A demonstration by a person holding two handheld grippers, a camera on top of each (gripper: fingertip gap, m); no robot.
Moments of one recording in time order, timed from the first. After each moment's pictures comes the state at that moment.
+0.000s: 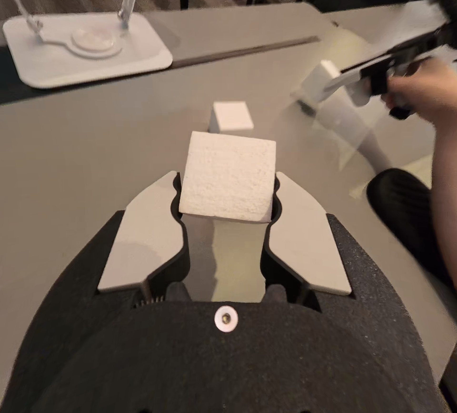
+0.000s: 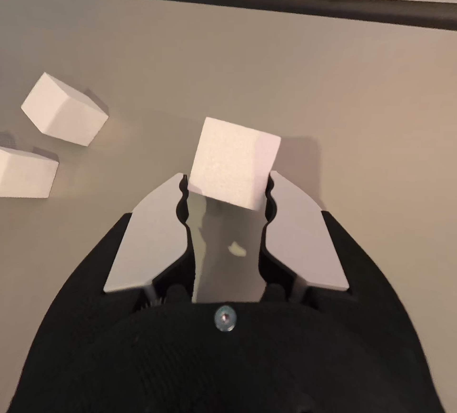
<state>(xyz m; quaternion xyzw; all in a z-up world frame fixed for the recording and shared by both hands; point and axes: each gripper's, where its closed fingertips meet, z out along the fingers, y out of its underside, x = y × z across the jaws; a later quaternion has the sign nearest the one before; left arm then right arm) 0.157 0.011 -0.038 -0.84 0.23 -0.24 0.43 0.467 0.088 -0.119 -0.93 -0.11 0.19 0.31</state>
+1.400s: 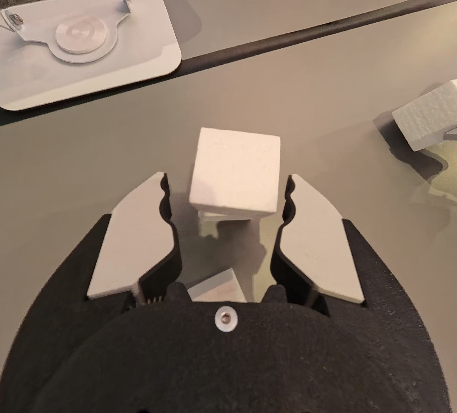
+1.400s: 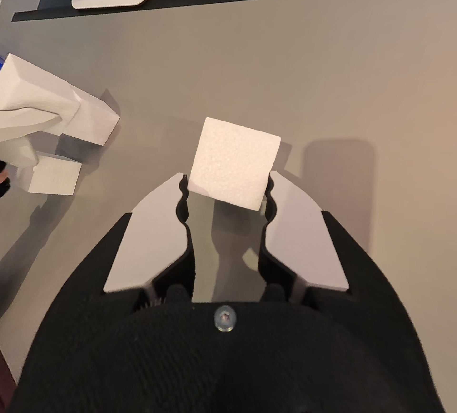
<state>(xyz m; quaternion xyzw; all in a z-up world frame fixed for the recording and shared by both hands) 0.253 0.110 -0.095 -0.89 0.18 -0.09 0.40 0.478 0.083 -0.130 -0.91 -0.08 0.26 0.31</state>
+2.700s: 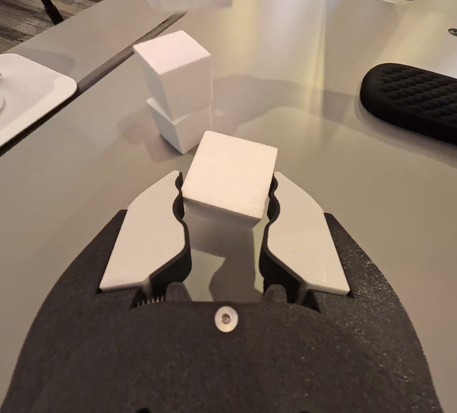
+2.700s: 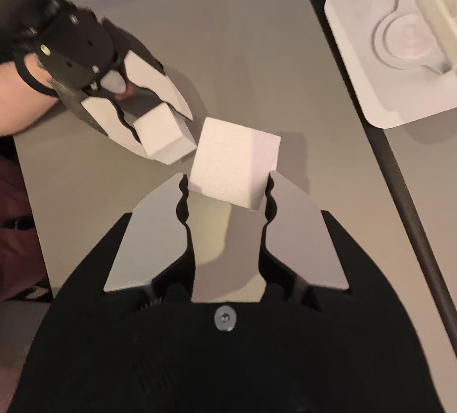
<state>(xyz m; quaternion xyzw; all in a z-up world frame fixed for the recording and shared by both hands) 0.183 0.014 -0.093 -0.72 0.47 -0.29 0.41 0.256 0.072 -0.004 -0.80 -0.52 0.22 0.22</state>
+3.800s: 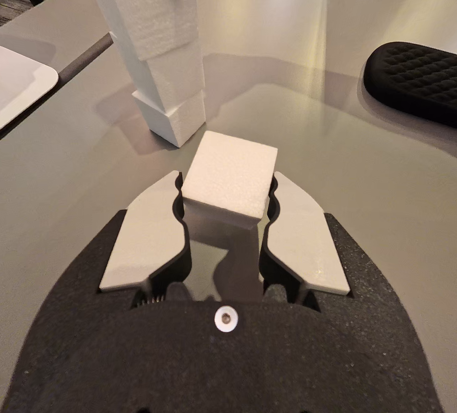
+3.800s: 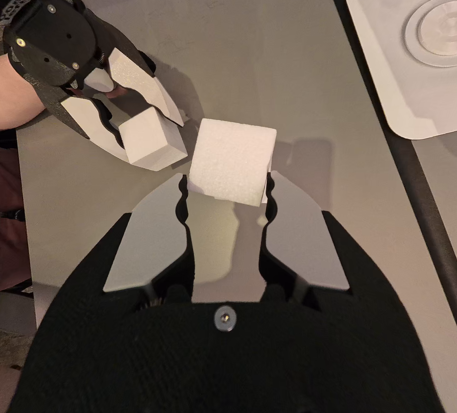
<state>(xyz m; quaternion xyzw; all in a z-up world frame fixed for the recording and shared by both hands) 0.189 0.011 -0.104 -0.73 0.49 -0.27 0.39 0.252 0.090 -0.040 -0.78 -0.53 0.27 0.21</state>
